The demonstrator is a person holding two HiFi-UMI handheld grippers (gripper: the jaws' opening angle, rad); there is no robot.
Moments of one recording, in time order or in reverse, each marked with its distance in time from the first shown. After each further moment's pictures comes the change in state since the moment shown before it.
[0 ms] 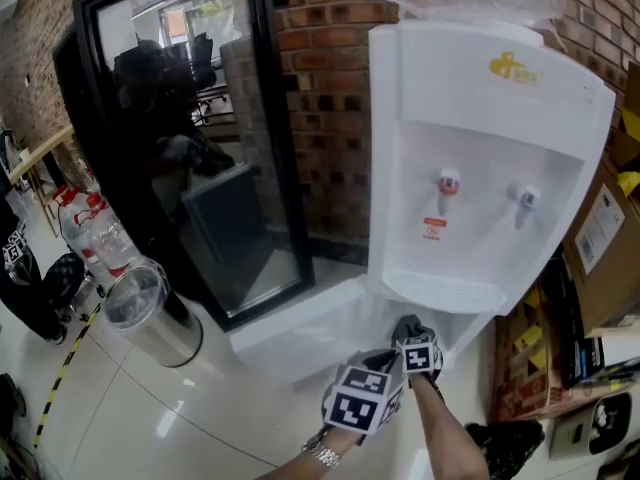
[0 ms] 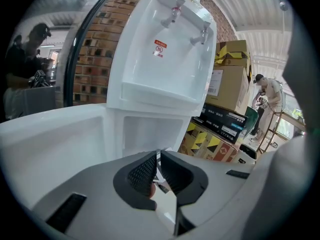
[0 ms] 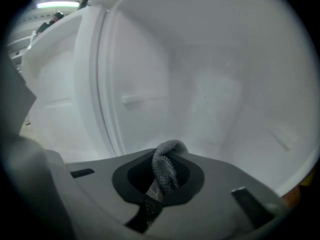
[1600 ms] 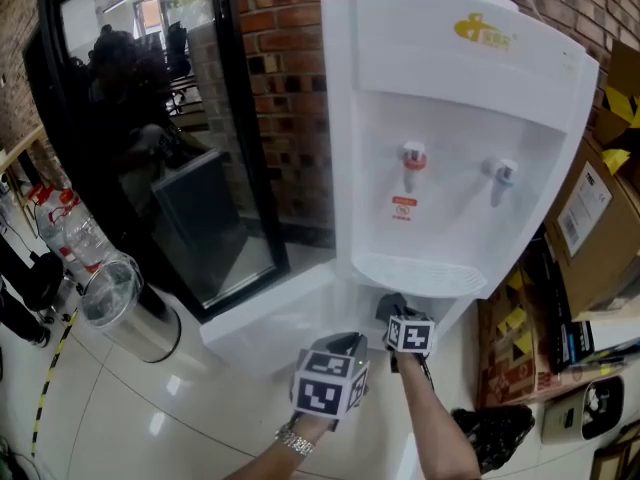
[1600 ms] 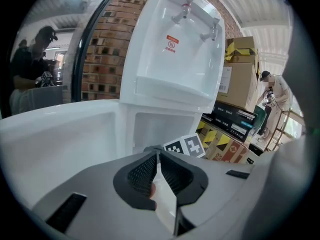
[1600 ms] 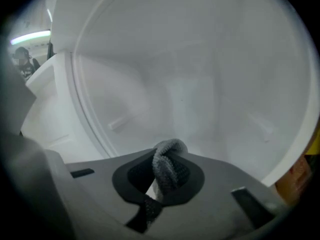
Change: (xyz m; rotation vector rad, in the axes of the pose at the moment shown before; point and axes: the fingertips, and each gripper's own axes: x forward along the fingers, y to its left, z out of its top) left arm 0.006 0.027 -0.009 -0.012 0.013 0.071; right arm -0.017 -0.027 -0.003 0.284 0.031 0.038
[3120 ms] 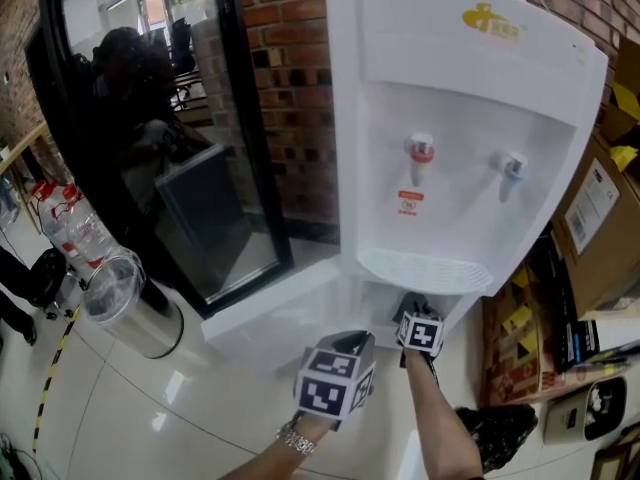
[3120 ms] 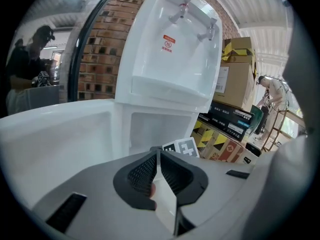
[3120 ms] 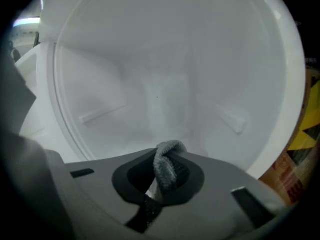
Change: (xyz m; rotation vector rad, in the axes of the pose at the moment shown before) left arm 0.000 -0.007 0.000 0.014 0.002 -0.034; right arm 0.003 -0.053 -0.007 0.048 -0.042 -0.193
